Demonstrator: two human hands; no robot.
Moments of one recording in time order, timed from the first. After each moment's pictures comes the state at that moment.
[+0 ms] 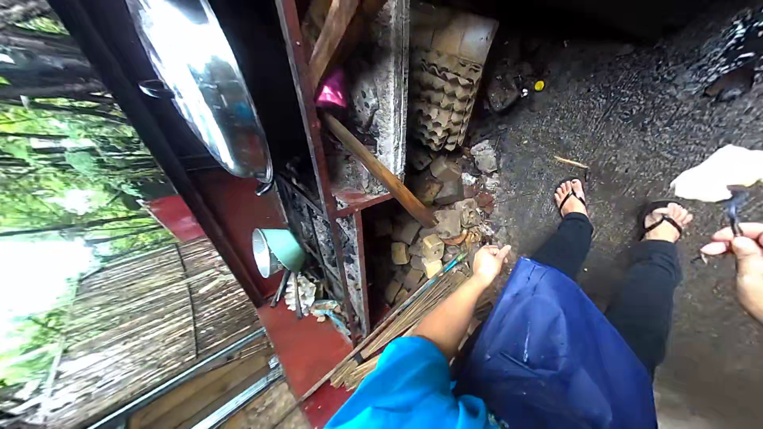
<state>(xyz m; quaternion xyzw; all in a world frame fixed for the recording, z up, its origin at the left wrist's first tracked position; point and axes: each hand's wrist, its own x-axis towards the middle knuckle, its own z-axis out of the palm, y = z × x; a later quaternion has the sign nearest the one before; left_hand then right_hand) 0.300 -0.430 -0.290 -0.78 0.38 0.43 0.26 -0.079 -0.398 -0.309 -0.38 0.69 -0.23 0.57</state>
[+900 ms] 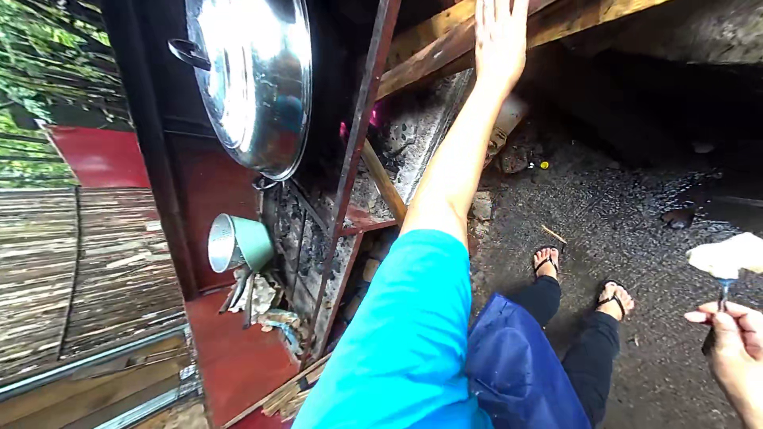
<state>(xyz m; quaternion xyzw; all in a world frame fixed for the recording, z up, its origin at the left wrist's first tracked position) 0.218 -0.949 -0.234 -0.65 0.76 -0.03 0.09 -0.068 -0.501 -0.277 -0.40 0.68 -0.33 0.52</state>
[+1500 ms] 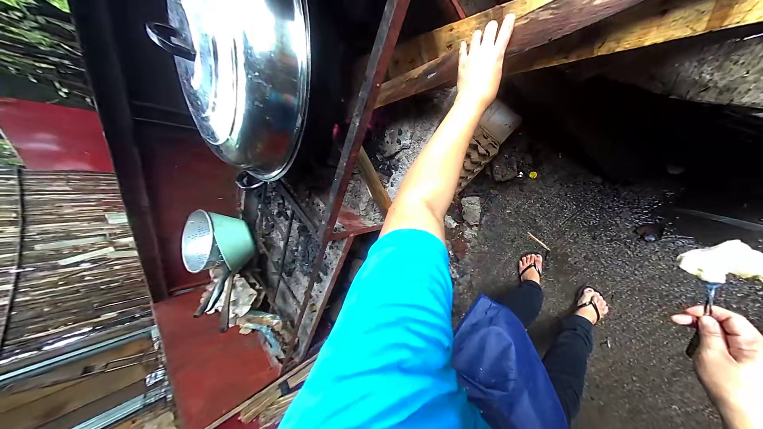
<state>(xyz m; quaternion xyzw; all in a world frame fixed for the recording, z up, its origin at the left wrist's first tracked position) 0.253 -0.959 -0.228 -0.64 0.75 0.02 0.15 -0.074 -0.530 -0.263 -0.40 0.69 -0.33 0.50</state>
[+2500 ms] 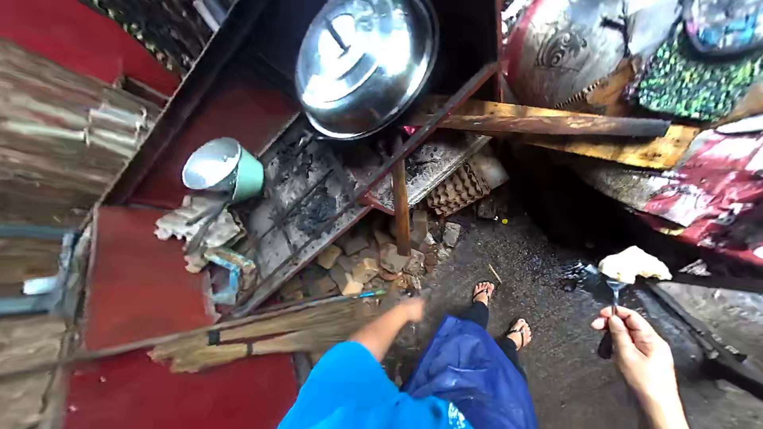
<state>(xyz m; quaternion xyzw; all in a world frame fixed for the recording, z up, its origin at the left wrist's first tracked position) 0.346 -0.422 -0.149 -0.65 0.44 0.49 0.38 -0.081 -0.526 -0.070 -0.49 0.57 -0.37 0.55</state>
